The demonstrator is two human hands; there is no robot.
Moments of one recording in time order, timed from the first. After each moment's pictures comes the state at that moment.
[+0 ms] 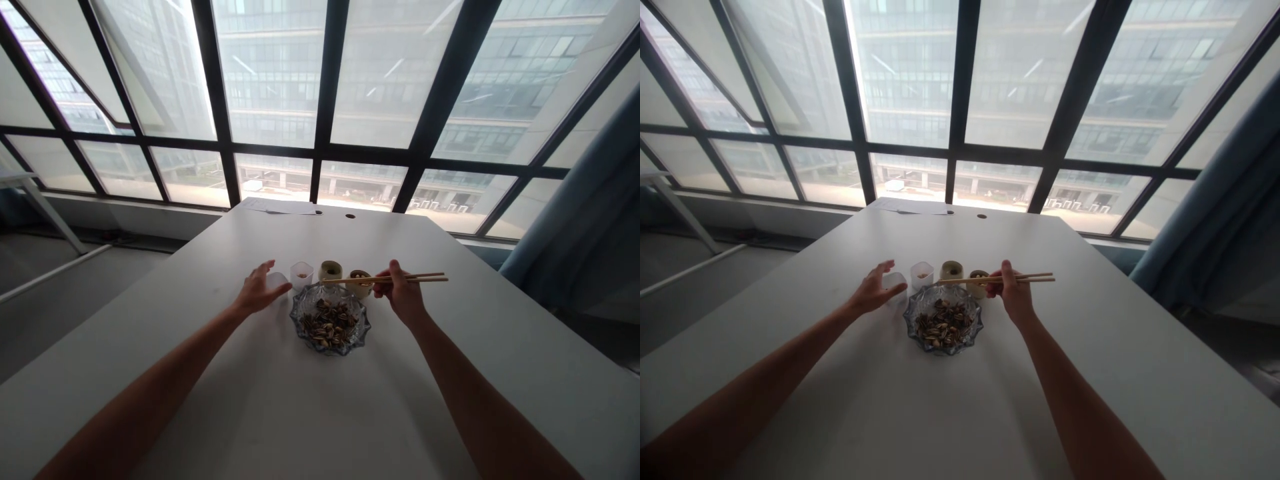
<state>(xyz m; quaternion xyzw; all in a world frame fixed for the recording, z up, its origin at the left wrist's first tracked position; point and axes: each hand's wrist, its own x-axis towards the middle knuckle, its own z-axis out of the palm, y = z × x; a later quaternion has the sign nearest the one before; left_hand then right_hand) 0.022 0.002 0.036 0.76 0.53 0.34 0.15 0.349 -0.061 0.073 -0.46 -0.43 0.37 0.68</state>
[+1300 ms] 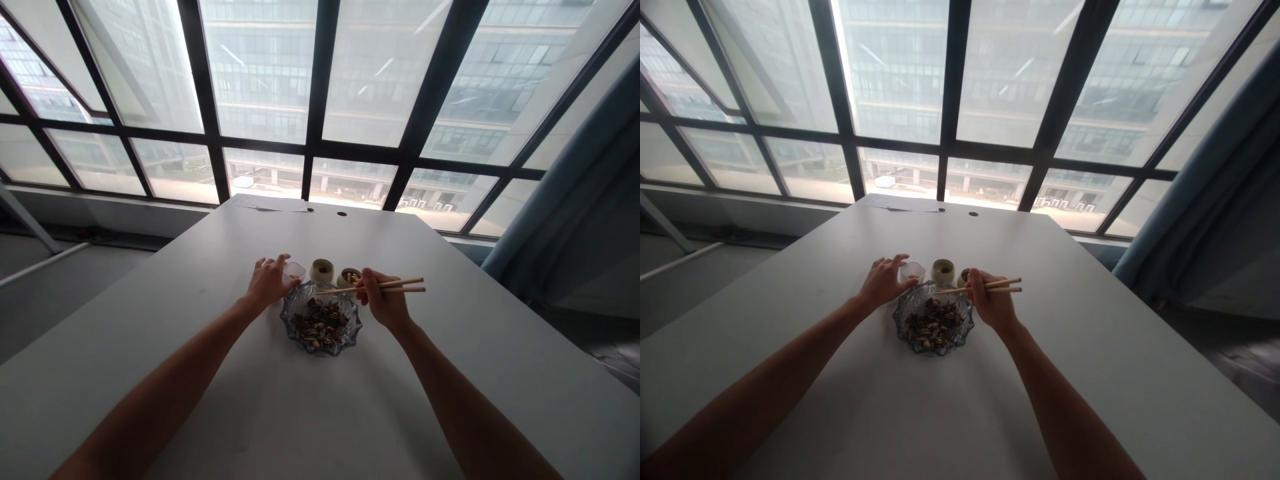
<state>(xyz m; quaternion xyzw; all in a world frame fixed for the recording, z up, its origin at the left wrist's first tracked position) 0.072 0.016 0.048 0.82 0.47 0.32 0.00 0.320 -0.096 0.092 -0.49 -0.63 0.17 0.58</state>
